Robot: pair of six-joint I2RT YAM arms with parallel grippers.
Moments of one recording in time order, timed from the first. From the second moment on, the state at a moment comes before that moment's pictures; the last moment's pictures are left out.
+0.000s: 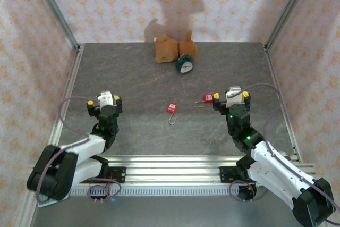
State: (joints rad) left arm -0.24 1.17 0.17 0.69 -0.70 0.01; right arm 0.52 0.72 0.35 0.14 0.57 -0.07
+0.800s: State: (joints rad) left arm -0.09 1.55 0.35 0.95 -0.53 -0.01; right arm 0.18 1.34 0.19 0.83 0.44 0.05
